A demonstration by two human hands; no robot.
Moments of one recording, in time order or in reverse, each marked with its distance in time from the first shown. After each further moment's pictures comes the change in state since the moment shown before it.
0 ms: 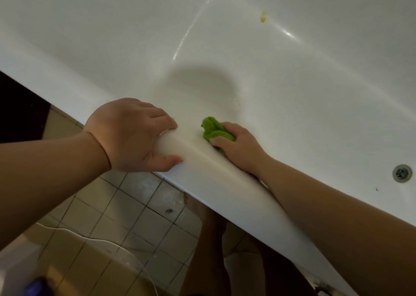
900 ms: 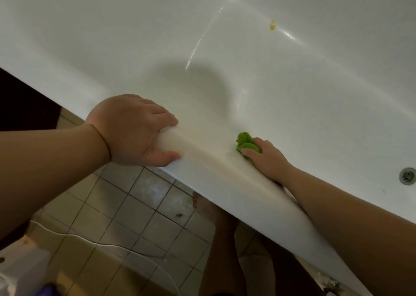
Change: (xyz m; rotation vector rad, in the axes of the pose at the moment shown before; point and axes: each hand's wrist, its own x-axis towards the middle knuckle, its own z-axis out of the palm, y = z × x) left_hand -0.012 -0.057 -0.014 0.035 -0.056 0.034; right_hand -0.001 0.015 -0.008 -0.194 0.024 0.232
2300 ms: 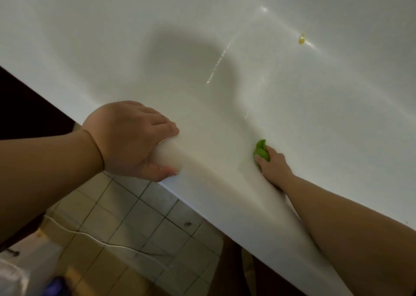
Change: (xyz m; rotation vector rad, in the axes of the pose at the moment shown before) left_hand -0.012 -0.057 -0.011 0.016 -0.087 0.026; right_hand 0.093 0.014 0.028 -0.001 0.011 0.213
